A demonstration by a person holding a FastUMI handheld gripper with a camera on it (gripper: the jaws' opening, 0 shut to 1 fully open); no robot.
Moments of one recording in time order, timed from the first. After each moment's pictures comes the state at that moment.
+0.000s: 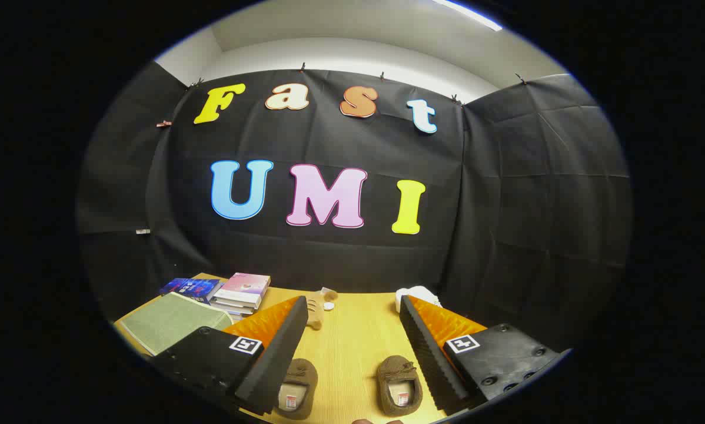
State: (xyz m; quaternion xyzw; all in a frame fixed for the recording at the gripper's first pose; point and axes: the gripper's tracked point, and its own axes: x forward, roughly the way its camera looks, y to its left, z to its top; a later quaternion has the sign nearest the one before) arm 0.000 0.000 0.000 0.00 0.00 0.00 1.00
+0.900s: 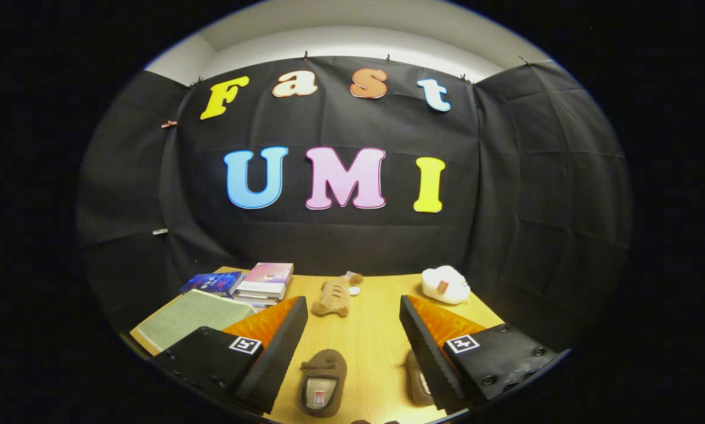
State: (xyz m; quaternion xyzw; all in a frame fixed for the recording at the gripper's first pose) arm 0.007 0.050 -0.031 0.05 0.06 0.07 0.99
